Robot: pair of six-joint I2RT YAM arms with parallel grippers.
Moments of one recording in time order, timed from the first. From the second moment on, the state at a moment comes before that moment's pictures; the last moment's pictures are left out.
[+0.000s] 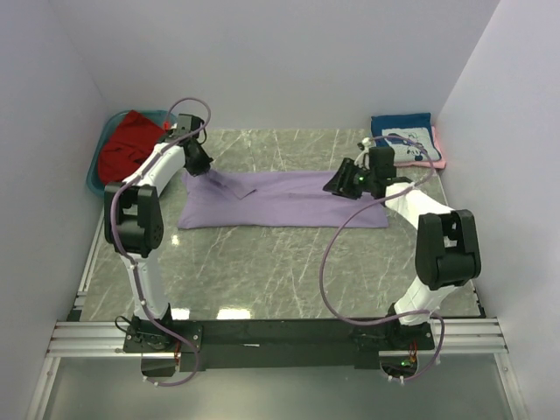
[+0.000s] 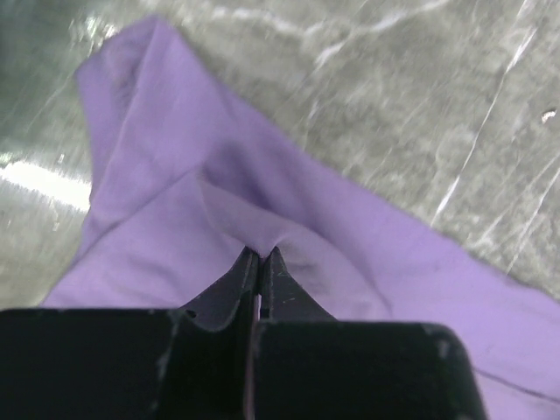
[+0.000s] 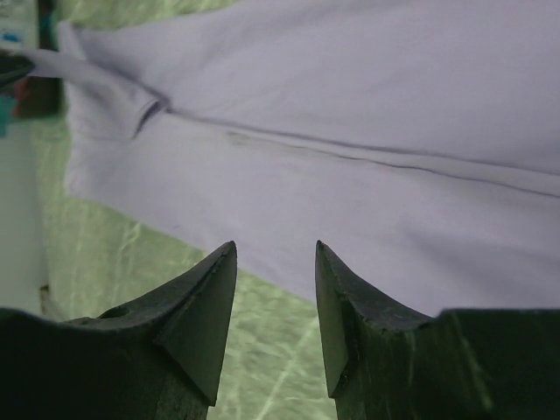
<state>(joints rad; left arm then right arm) -0.14 2.04 1.69 -0.61 -0.13 -0.73 0.10 1.67 1.07 -0.13 -0.50 0.48</state>
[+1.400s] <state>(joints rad) -0.13 1.96 1.62 -0.65 -0.12 -0.71 0.65 2.23 1.39 0.39 -0.16 1.14</state>
